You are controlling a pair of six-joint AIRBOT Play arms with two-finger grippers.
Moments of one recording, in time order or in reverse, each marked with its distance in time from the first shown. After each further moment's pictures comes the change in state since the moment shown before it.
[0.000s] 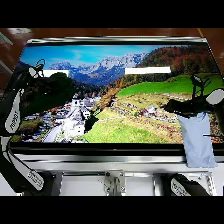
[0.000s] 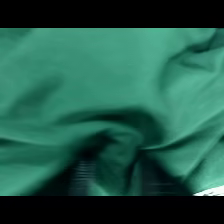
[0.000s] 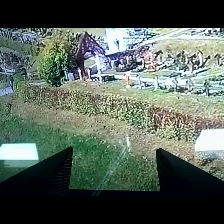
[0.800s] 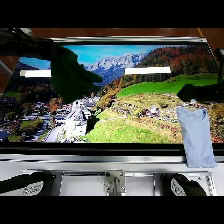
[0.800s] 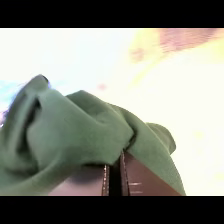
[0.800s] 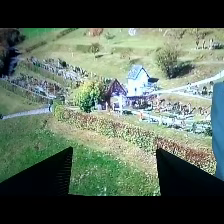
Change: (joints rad) left arm -0.373 0.647 0.145 -0.175 -0.211 0.259; right arm 0.000 0.161 0.294 -0.030 0.182 -0.063
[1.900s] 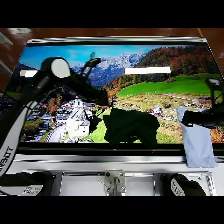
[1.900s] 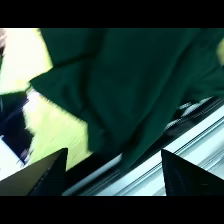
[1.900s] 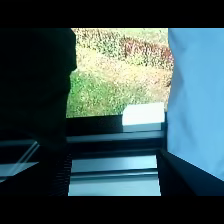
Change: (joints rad) left arm -0.219 -0.193 -0.268 -0.060 -0.148 -0.156; right arm 0.000 0.051 -0.240 -0.246 0.171 0.036
